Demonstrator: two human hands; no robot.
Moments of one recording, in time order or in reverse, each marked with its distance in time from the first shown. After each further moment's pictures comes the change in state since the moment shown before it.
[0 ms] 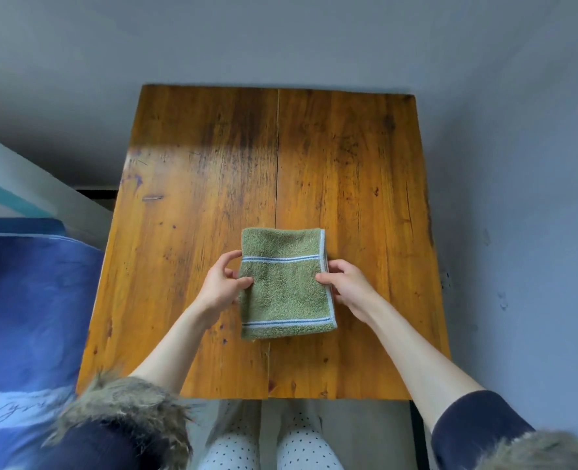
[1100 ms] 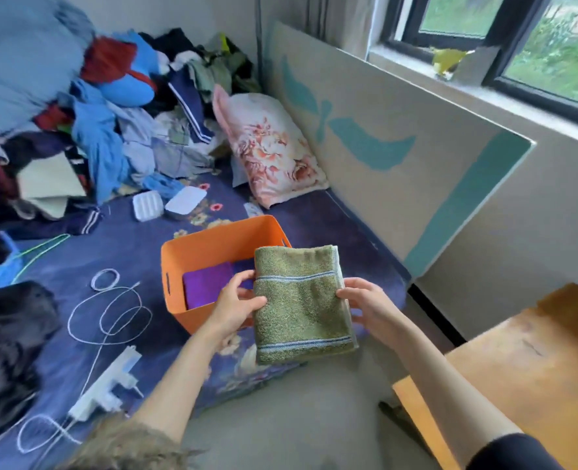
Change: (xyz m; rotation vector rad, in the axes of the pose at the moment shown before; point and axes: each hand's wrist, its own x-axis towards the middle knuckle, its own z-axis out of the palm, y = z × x) left_hand -0.407 -0.279 -0.378 -0.704 0.959 0.094; right_hand -0.264 -0.011 0.543 -0.627 -0.844 -0.375
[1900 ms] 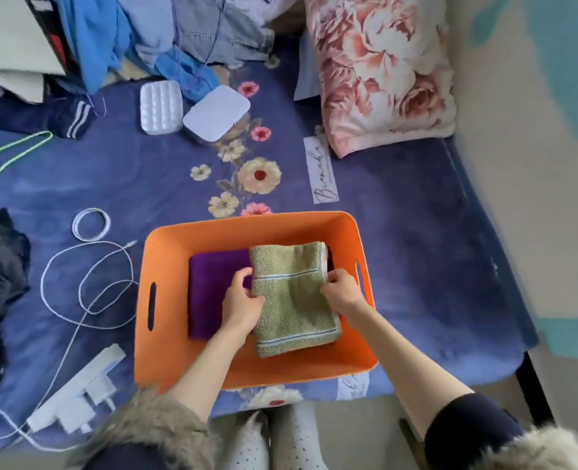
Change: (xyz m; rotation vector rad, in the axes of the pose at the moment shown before) left_hand 0.316 -0.131 -0.051 0.112 0.370 -0.468; right_hand 0.389 0.023 0.141 -0.634 -0.113 0.300
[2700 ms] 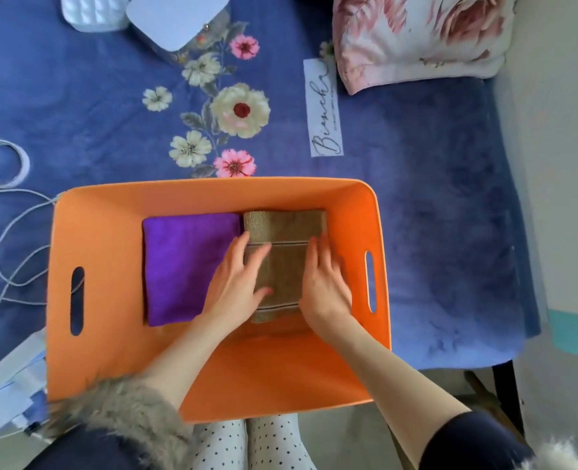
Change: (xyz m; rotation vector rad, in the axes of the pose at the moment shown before) left_hand 0.059 -0.042 0.043 0.697 -0.167 0.482; right_hand 0.045 0.028 0.042 -0.912 0.112 -0.234
